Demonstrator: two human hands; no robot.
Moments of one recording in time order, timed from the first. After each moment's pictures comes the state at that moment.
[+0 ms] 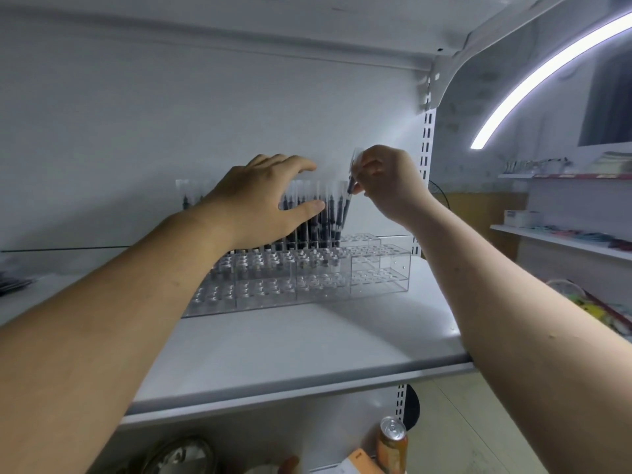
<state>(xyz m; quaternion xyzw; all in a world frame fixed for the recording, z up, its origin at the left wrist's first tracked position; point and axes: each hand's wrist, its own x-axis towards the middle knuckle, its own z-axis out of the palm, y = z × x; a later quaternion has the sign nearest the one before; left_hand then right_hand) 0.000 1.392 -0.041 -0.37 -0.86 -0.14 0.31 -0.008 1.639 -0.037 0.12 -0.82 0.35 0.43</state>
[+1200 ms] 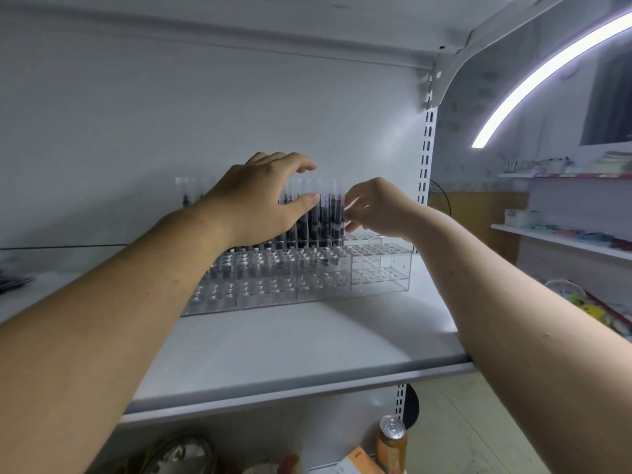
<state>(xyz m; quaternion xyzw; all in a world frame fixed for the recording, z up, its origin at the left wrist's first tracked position) -0.005 1.392 -0.042 -0.38 -0.85 -0.17 0.32 -0.007 1.637 -0.052 0.07 -0.93 0.28 0.23</state>
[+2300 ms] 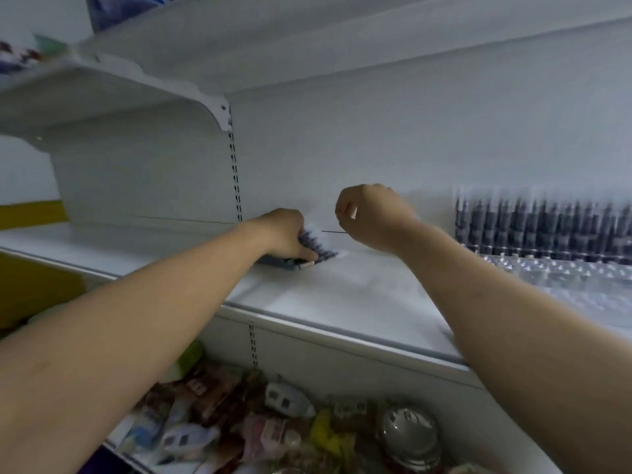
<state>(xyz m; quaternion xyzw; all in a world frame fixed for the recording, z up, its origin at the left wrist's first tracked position) 0.007 1.064 -0.064 0.03 -0.99 0.02 0.11 -0.013 1.272 -0.058 0.34 -0.87 0.19 0.29</state>
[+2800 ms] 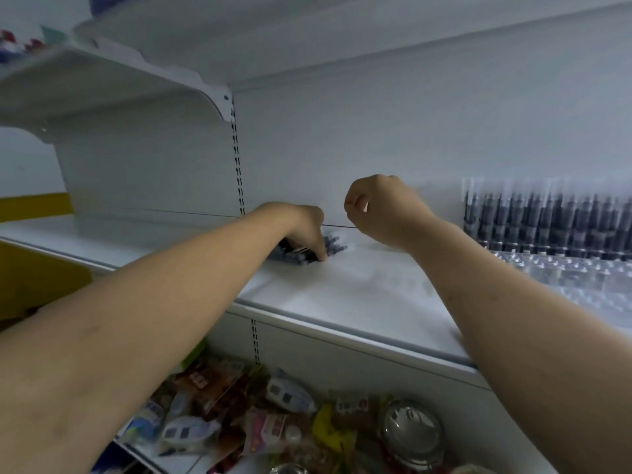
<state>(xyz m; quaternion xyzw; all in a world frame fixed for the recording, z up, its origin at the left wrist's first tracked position) -0.010 1.094 -0.051 0.06 -1.00 0.00 0.01 -0.013 1.279 -0.059 0.34 -0.86 0.24 0.29</state>
